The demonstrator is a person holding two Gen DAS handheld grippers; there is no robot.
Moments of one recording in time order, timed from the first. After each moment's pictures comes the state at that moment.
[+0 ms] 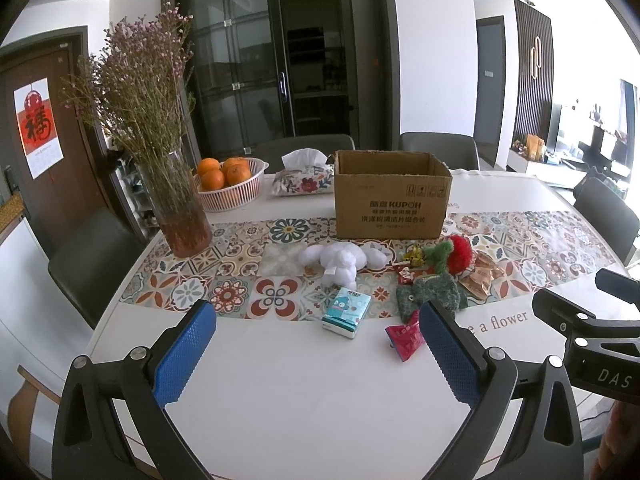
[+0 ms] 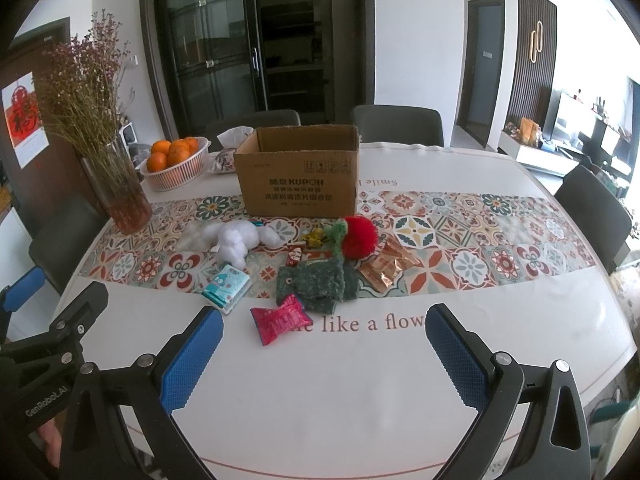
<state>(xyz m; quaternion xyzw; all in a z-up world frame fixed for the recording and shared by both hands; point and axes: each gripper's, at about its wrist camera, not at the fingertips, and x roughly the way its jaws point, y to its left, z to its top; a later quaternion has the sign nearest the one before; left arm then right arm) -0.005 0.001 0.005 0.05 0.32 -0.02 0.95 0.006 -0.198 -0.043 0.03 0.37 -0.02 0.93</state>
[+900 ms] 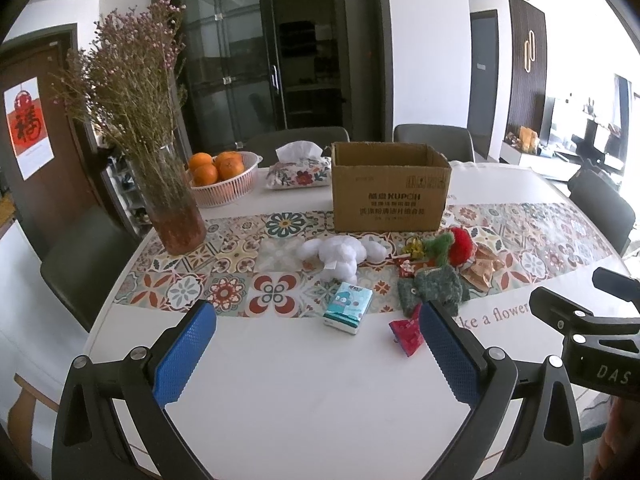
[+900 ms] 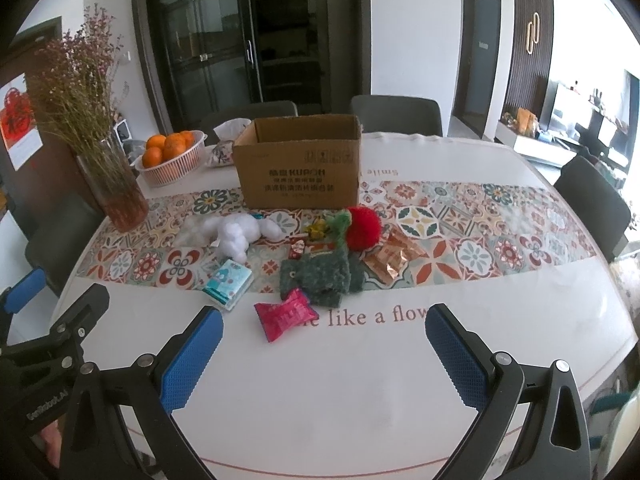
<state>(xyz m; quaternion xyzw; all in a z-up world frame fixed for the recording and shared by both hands) 0.007 0.011 -0.001 0.05 0.33 -0.03 0.94 0.014 -0.183 -0.061 0.04 0.38 -0.03 0.92</state>
